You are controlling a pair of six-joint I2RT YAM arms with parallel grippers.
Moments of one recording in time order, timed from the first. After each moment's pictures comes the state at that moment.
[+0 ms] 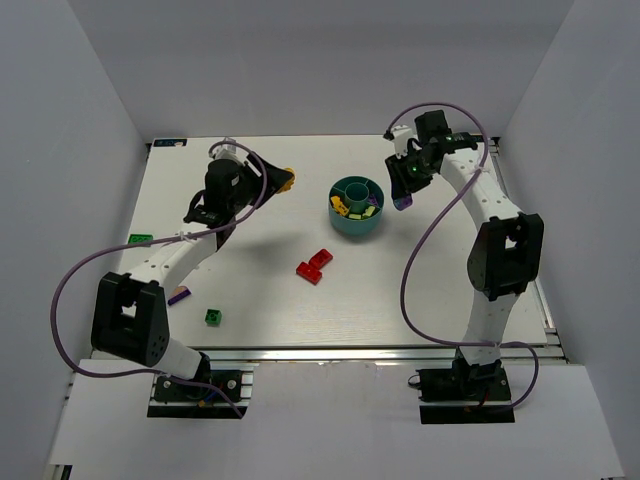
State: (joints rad) left arm -0.30 1.48 1.03 0.15 0.16 -0.92; right arm 0.24 1.94 1.81 -0.91 -0.30 -0.33
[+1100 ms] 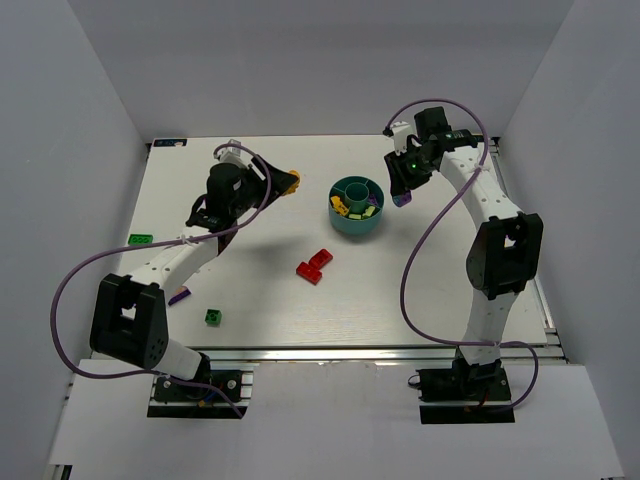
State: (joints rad) left arm -0.32 1.46 0.99 0.21 0.20 -0.90; right arm 0.24 1.95 1.86 -0.93 -0.29 -0.33
